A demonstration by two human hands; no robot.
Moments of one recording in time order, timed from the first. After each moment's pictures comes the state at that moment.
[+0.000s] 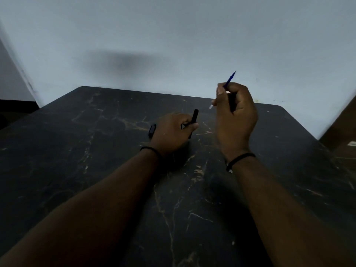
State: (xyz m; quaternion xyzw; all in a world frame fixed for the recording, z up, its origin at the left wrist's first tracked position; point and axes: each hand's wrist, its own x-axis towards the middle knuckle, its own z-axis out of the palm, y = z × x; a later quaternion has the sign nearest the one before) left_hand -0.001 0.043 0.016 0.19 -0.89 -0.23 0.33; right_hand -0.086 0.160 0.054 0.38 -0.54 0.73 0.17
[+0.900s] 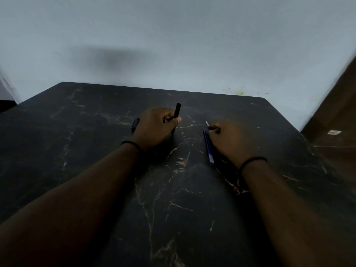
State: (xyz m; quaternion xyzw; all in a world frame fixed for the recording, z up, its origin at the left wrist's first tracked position) left_hand -0.001 0.042 0.009 0.17 -0.88 -0.25 0.36; right_hand -0.162 0.203 -0.001 0.41 -0.86 0.30 0.04
